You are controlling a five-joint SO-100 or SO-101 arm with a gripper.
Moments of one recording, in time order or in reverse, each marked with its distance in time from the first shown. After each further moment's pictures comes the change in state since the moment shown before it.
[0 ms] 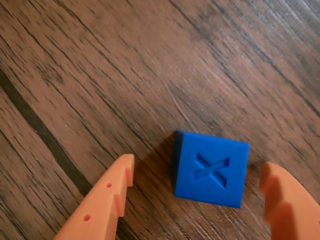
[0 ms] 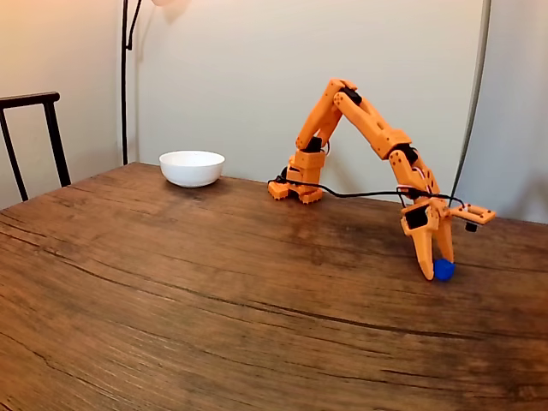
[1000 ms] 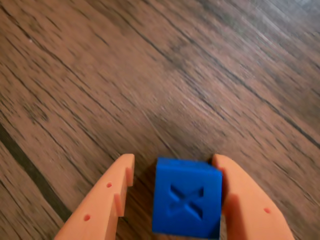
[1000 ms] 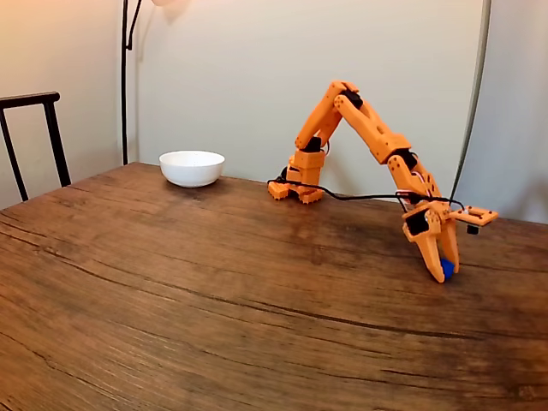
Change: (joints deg) arm 0.9 -4.5 -1.6 -2.7 -4.0
